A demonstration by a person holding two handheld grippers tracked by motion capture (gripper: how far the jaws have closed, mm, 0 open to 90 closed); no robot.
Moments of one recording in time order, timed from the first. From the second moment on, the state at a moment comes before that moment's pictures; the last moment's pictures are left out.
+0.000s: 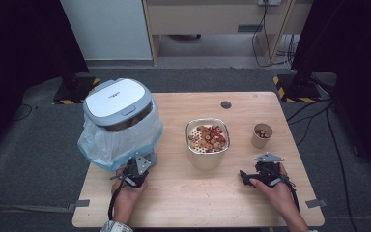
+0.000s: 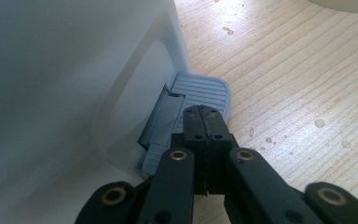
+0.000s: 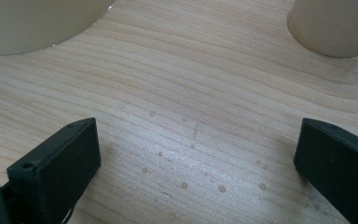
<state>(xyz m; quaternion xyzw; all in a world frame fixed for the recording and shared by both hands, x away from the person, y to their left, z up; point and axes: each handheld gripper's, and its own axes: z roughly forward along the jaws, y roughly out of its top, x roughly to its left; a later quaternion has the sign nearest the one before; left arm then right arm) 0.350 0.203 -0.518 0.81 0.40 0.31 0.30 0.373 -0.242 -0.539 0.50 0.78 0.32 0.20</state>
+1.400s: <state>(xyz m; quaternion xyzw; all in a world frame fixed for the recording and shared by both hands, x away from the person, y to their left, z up) 0.354 0.202 -0.524 0.81 0.40 0.30 0.29 0.376 -0.269 -0.516 0.55 0.70 0.35 0.28</state>
